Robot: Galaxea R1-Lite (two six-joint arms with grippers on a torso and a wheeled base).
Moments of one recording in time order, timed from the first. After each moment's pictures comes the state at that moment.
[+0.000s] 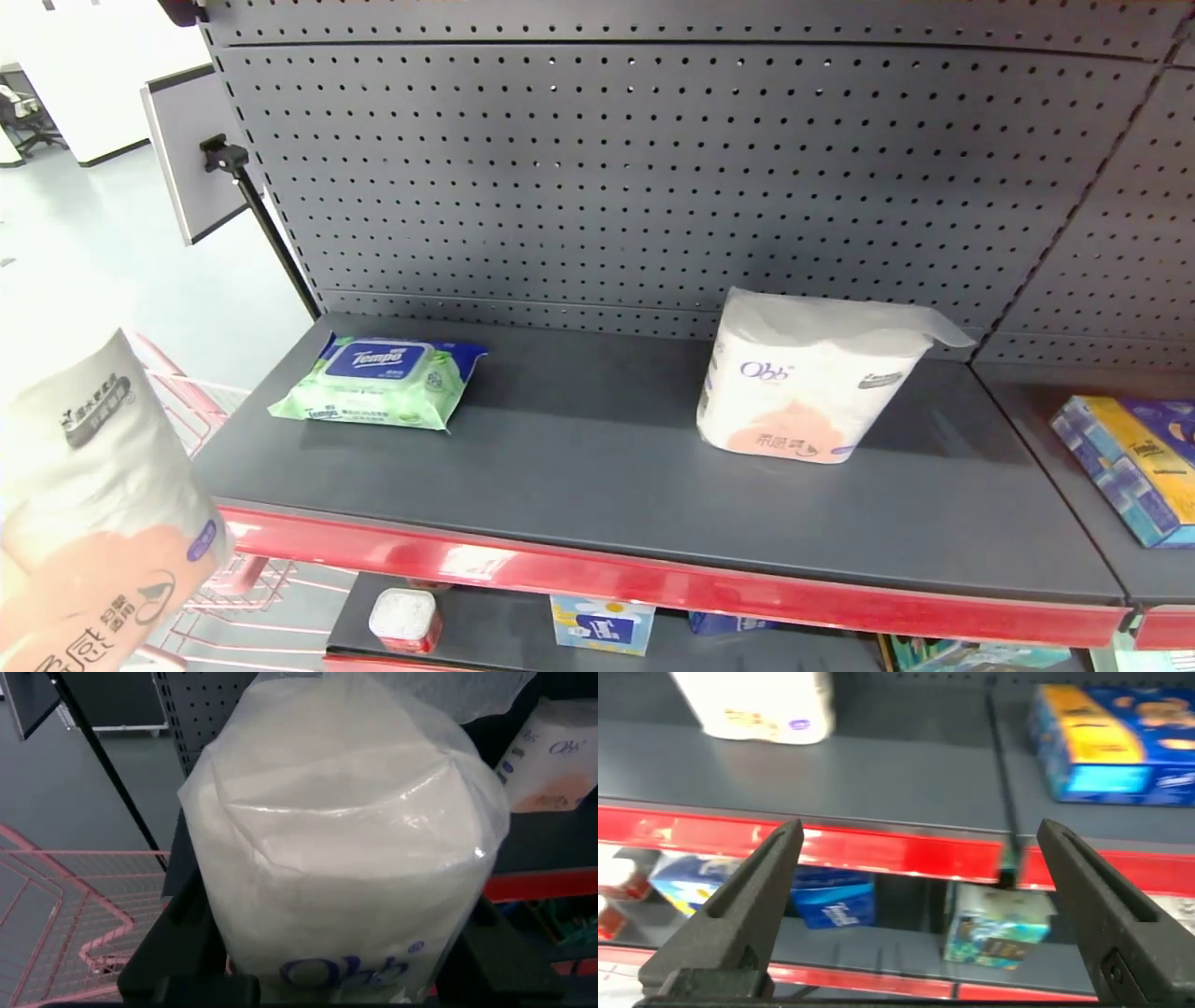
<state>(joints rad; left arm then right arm) -0.33 0.46 -0.55 0.08 0.10 0.03 0.00 0.00 0.00 0.01 -0.02 0.00</state>
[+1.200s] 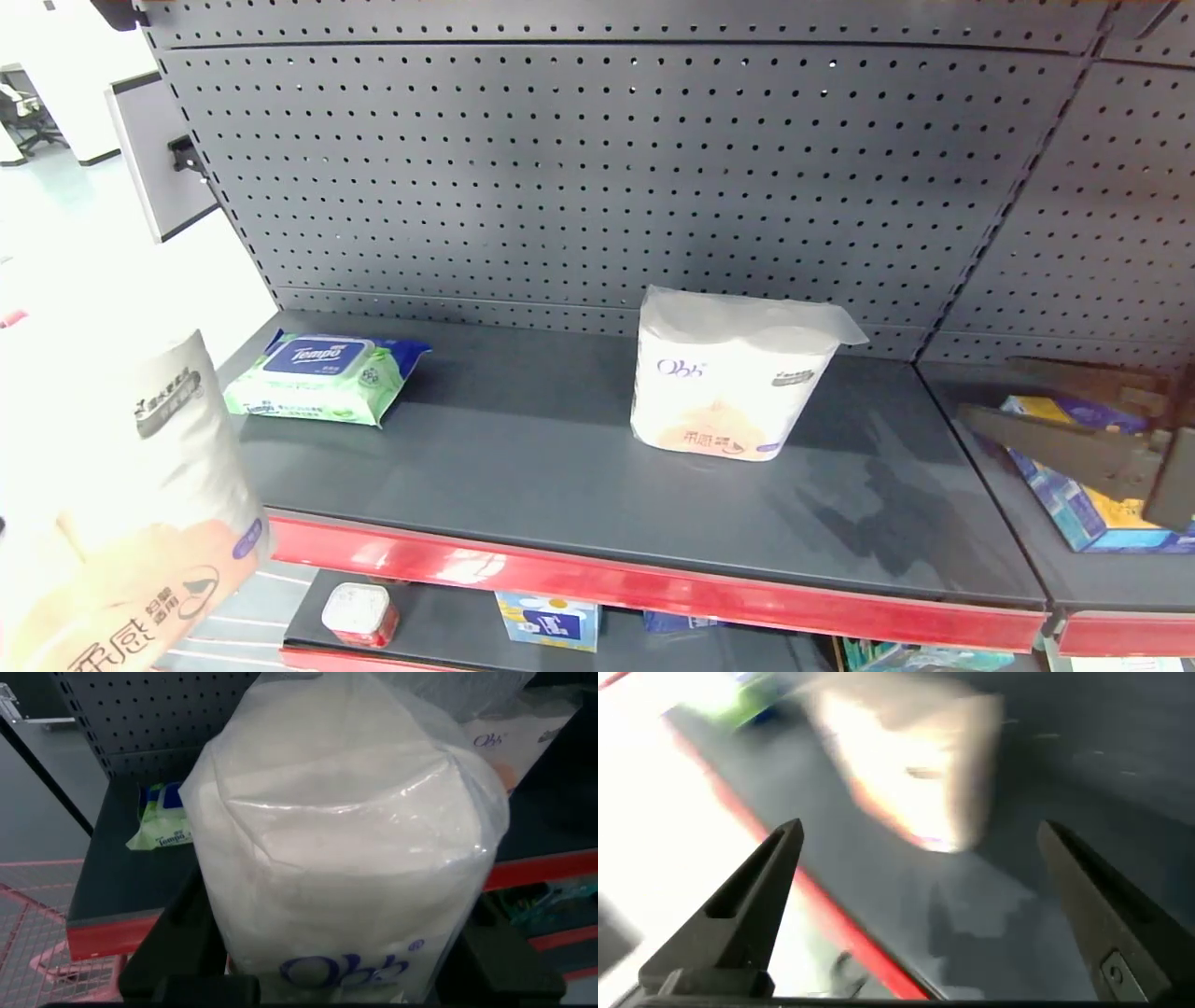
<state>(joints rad) -0.33 0.56 -0.58 0.07 0.01 0.02 0.13 1.12 -0.58 -0.31 0.53 -0.03</state>
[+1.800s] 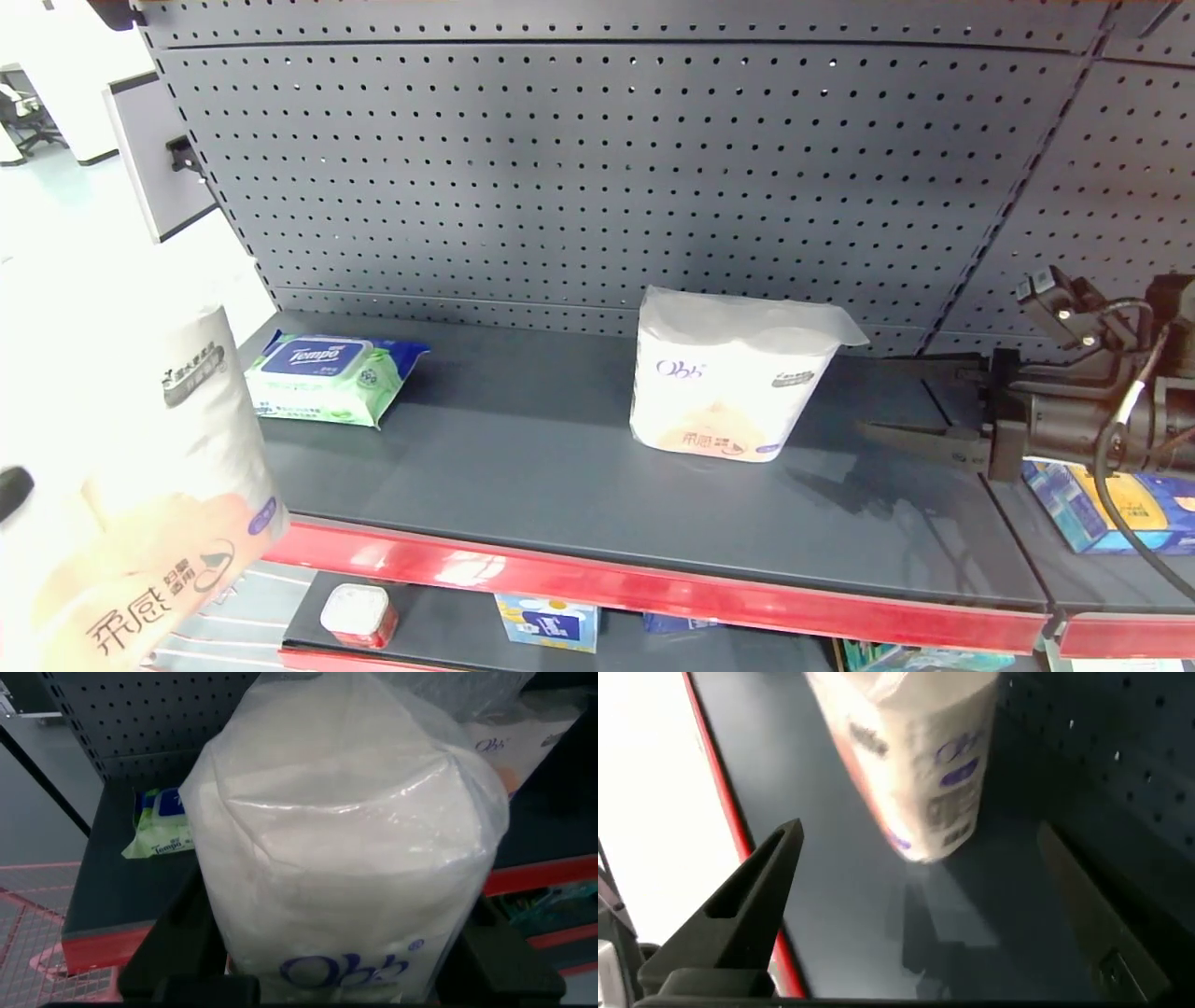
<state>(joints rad) -0.33 0.63 -0.63 0.07 0.01 0.02 -0.01 1.56 -0.67 -0.46 0.87 -0.36</state>
